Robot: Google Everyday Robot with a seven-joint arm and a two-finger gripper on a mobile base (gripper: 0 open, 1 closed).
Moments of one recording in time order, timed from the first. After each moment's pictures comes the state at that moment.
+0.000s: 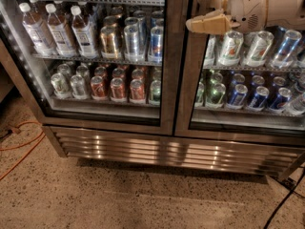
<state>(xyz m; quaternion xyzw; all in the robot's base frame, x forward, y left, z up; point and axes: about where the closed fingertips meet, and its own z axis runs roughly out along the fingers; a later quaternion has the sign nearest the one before) 0.635 -0.120 1.008 -0.55 0.58 0.29 0.52</state>
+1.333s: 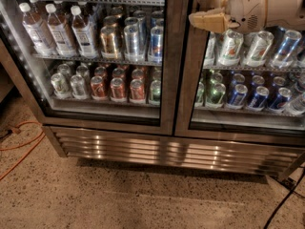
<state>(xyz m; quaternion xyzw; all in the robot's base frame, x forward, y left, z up) 0.636 -0.120 1.008 -0.55 0.58 0.29 0.52</state>
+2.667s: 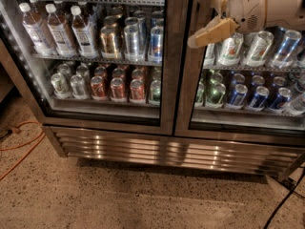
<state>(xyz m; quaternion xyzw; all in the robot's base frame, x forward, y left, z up) 0.636 -0.119 1.008 -0.55 0.58 0.29 0.52</state>
